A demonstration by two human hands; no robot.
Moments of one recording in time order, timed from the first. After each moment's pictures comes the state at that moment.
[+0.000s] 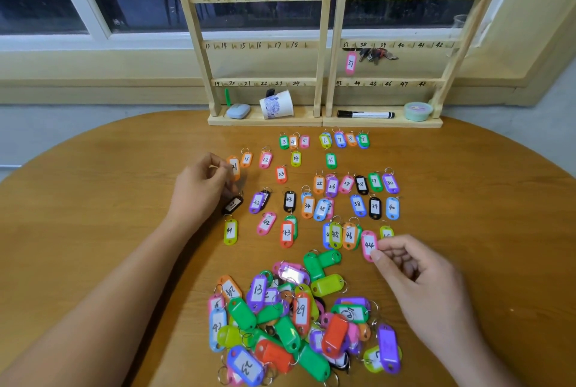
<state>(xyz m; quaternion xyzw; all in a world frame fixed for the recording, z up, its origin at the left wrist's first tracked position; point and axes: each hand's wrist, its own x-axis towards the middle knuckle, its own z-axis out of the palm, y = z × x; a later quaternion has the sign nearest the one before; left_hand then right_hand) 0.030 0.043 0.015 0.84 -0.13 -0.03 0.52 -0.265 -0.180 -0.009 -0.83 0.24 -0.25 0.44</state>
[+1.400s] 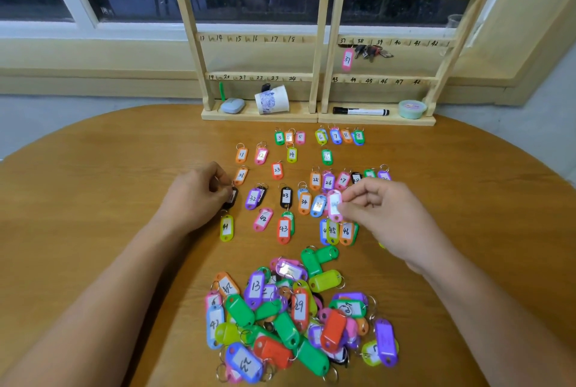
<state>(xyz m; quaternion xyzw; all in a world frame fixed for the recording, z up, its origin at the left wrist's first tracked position) 0.036 0.057 0.007 0.93 -0.23 -0.04 0.28 -0.188 -0.197 0.047 -0.81 0.21 -0.12 0.53</state>
